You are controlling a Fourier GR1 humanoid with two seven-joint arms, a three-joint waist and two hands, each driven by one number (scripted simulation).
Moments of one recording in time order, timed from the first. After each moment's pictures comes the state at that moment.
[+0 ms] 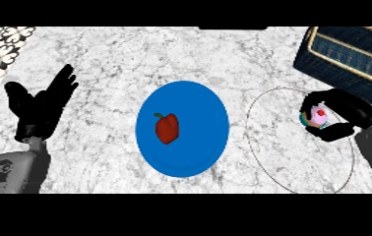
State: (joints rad) left arm -0.22 0.30 0.12 -1.40 0.09 -0.03 0.24; right arm -0.43 -0.56 0.01 -0.86 0.80 0.28 -0.65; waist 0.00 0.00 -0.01
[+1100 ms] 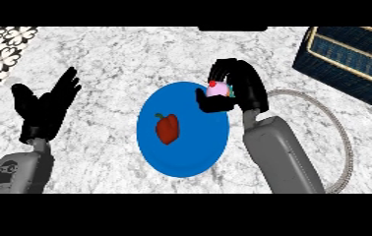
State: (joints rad) left arm -0.21 0.28 0.12 -1.38 0.08 -0.03 0.23; right arm -0.55 -0.02 0.22 -1.38 0.63 -0.10 0.44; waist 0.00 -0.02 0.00
